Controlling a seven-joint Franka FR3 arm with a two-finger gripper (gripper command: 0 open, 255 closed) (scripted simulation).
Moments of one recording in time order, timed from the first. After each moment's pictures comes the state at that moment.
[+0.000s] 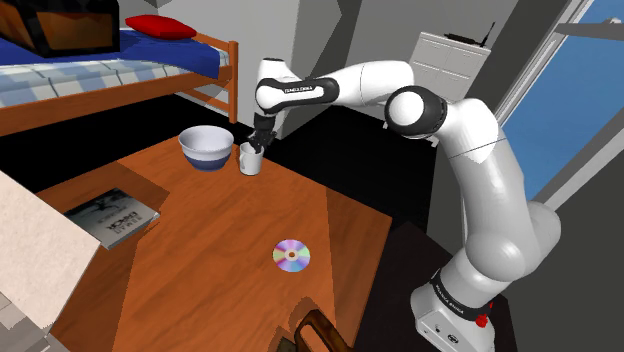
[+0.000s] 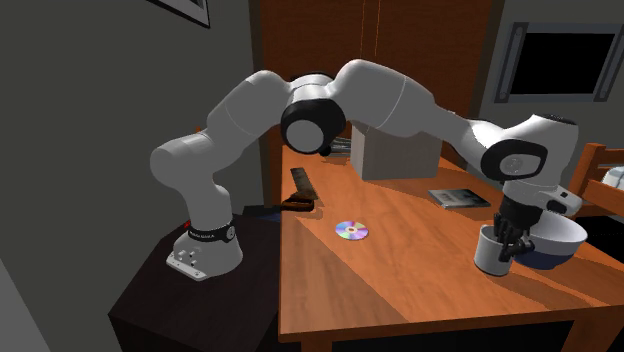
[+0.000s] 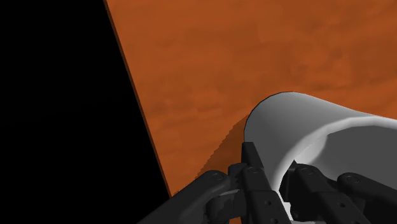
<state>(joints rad) -0.09 0.94 0.42 -1.12 -0.29 2.00 0.09</state>
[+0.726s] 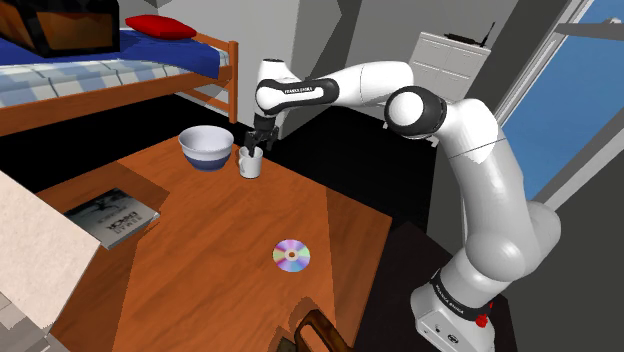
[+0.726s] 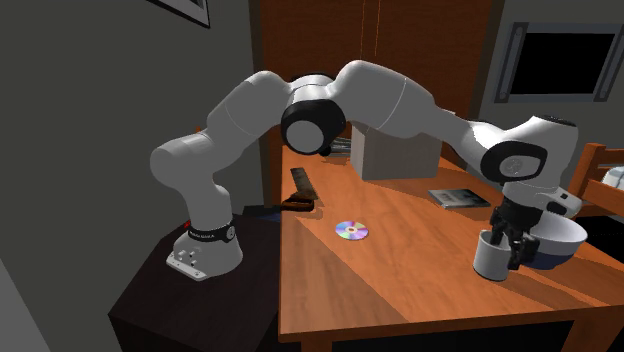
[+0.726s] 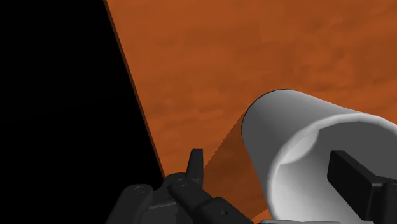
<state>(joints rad) -0.09 0.94 0.42 -1.12 -0.29 2.01 0.09</state>
